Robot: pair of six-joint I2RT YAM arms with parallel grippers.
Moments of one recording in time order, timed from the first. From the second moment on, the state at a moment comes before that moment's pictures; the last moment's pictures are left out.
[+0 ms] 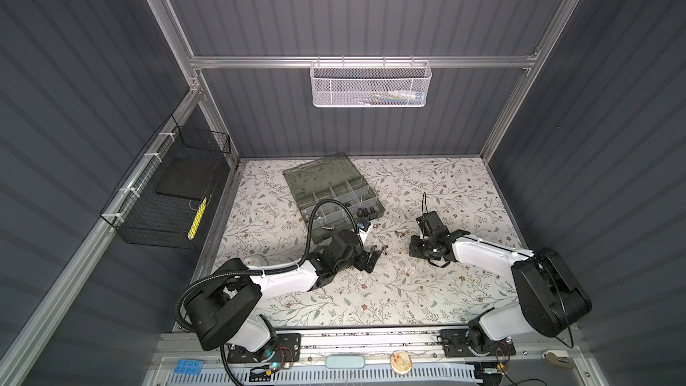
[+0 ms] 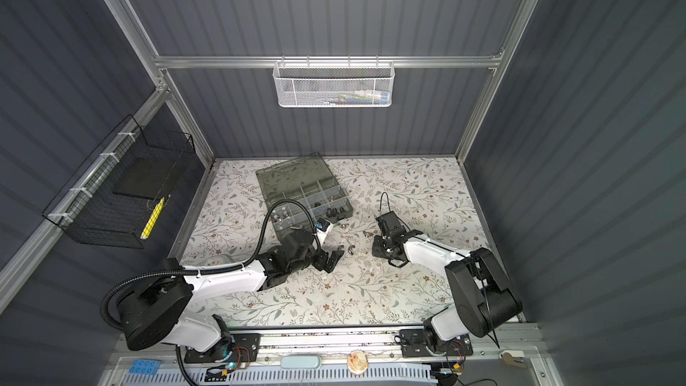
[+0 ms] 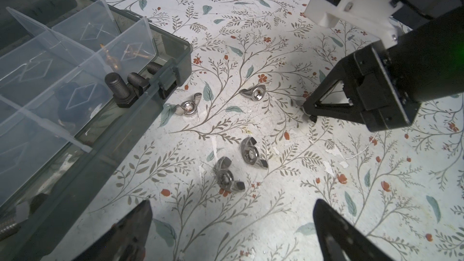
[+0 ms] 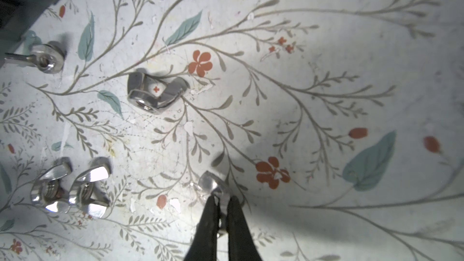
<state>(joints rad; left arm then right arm) -0.92 1.48 0.66 0.25 -0.07 -0.18 0.45 1.48 0.69 -0.32 0.00 0.58</state>
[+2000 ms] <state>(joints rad) -0.29 1.32 0.42 0.43 0.24 -0.65 0.58 2.10 1.35 0.36 -0.58 1.06</state>
